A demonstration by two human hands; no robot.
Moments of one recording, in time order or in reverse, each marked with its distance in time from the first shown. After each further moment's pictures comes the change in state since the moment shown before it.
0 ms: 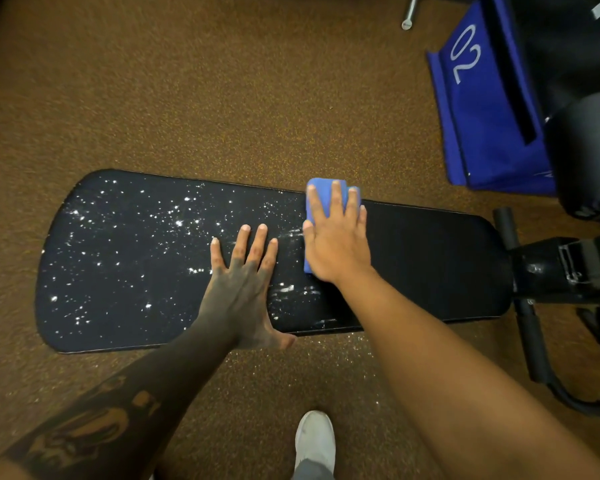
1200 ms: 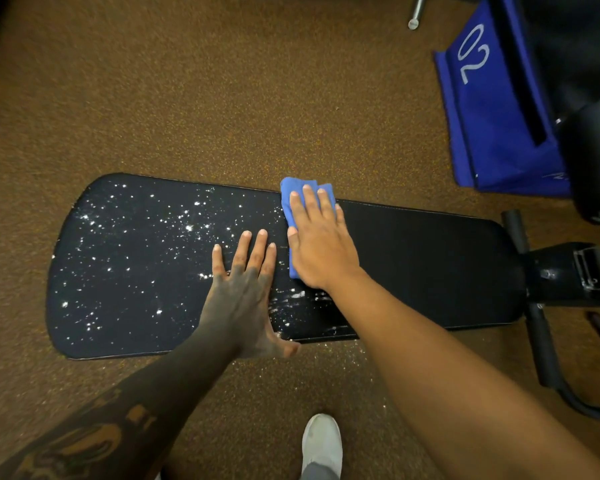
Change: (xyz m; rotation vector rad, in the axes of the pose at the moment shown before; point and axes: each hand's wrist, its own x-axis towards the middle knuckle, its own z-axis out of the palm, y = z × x) left_hand -0.007 -0.010 -0.003 -0.003 -0.031 -0.033; right_hand 0.005 -0.032 0.002 0.040 -0.017 -0.133
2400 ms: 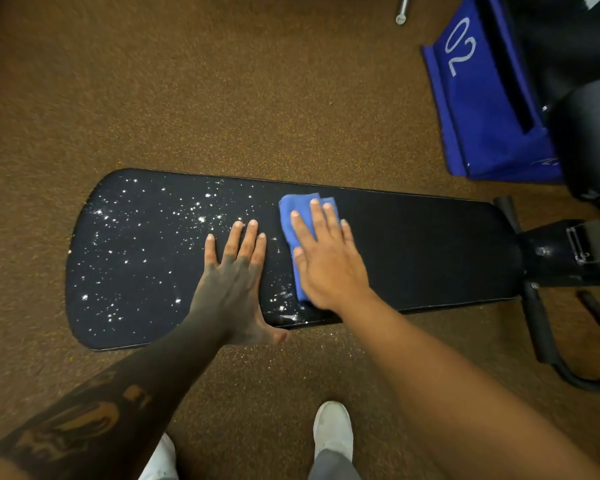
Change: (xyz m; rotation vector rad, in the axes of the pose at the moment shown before) left_hand -0.015 -0.034 0.003 0.016 0.038 0.039; right_hand -0.050 -0.017 0.015 -0.038 -0.010 0.032
